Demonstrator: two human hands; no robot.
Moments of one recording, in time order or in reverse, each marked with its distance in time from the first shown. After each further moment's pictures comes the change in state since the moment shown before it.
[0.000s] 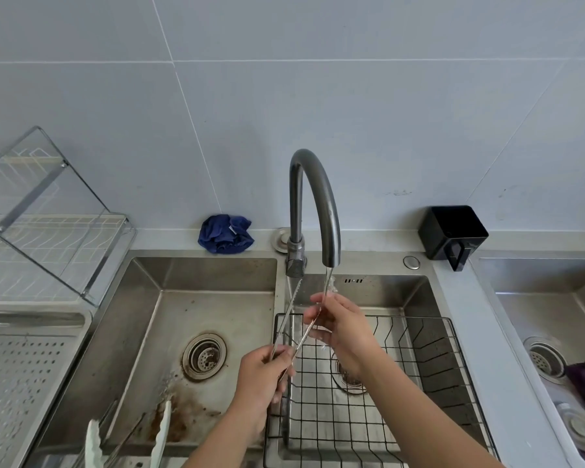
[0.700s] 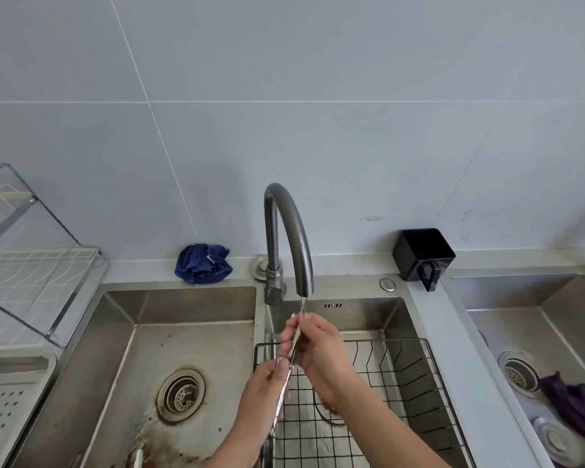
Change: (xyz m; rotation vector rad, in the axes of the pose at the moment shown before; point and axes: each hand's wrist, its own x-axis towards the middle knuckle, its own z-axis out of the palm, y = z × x) left_hand -0.002 0.013 0.026 0.224 -0.132 0.126; right_hand -0.009 -0.012 0.015 0.141 -0.044 -0.082
